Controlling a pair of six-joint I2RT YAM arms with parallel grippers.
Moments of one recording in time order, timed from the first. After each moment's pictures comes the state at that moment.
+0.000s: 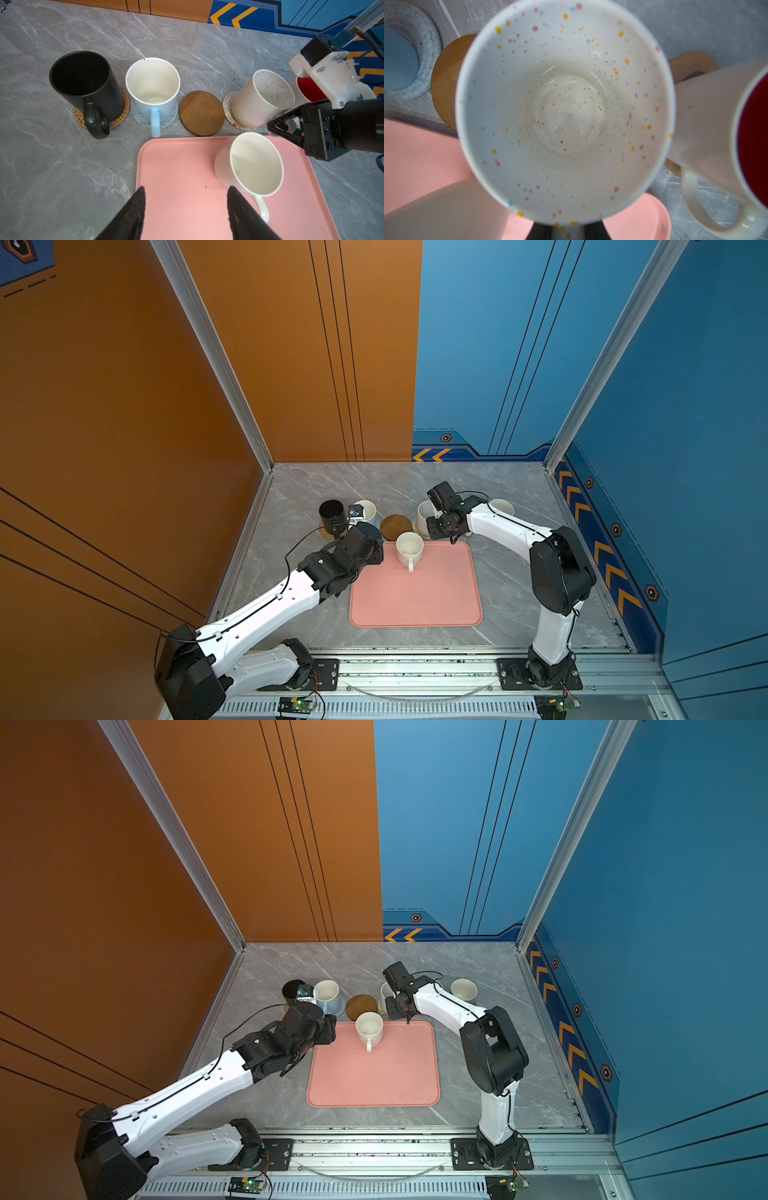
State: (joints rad) left arm -0.75 1.13 0.88 -0.48 -0.43 -0.61; right arm 0.56 1.89 1.42 -0.67 0.07 0.31
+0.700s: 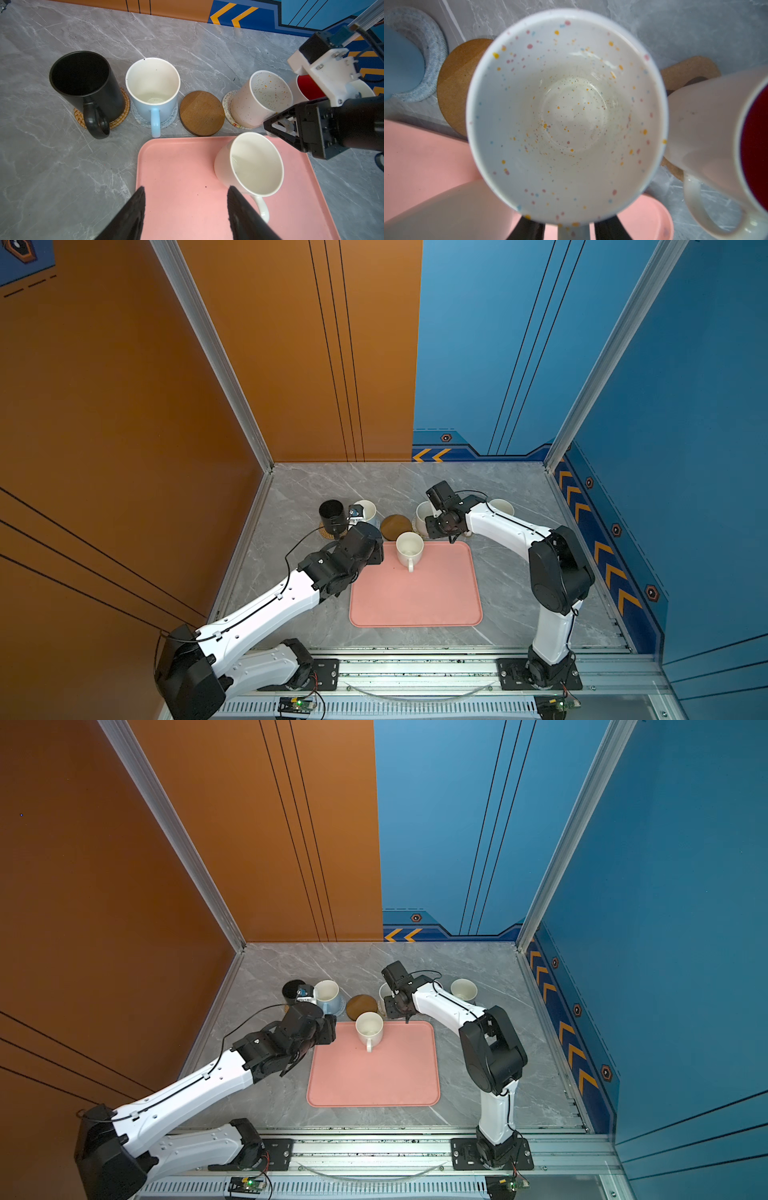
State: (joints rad) left arm -0.75 1.13 0.88 -0.48 -0.43 -0.61; right arm 0.57 1.90 1.44 -0.67 0.07 0.31
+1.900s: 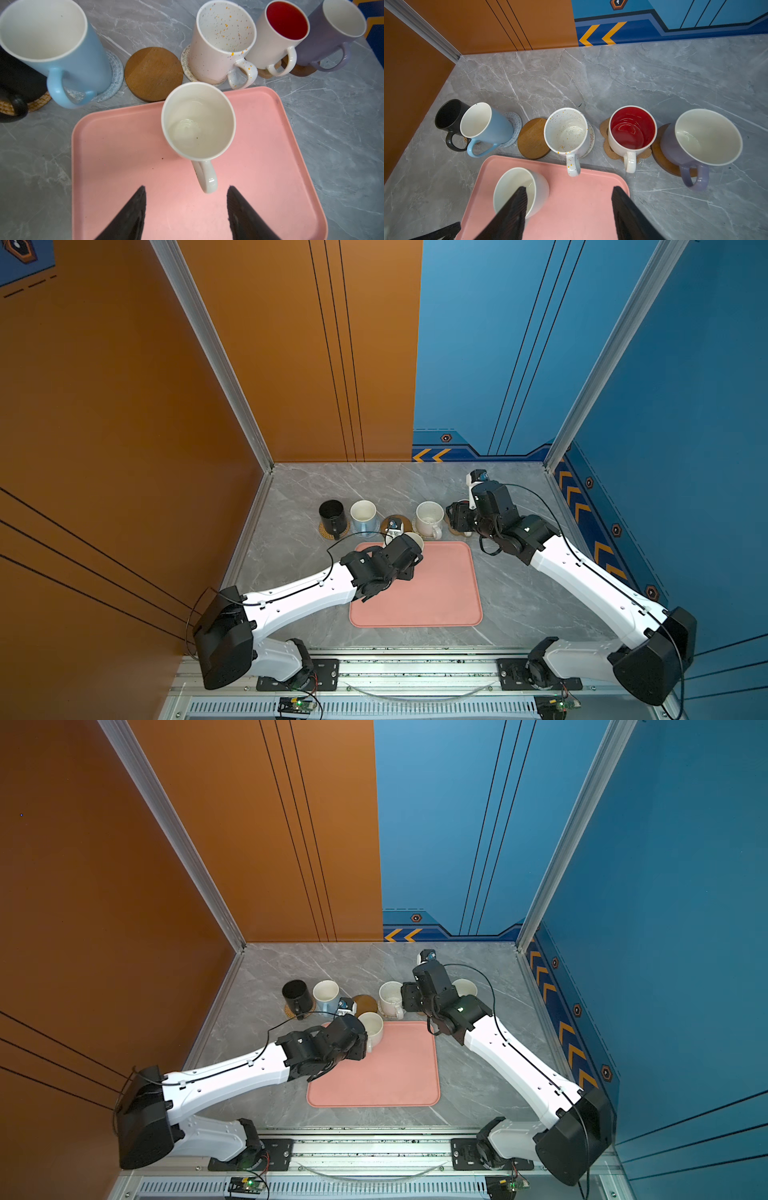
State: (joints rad) left arm -0.98 1.39 1.02 -0.53 -0.41 -0.72; right arm 0.58 1.29 1.19 -0.56 0.20 0.44
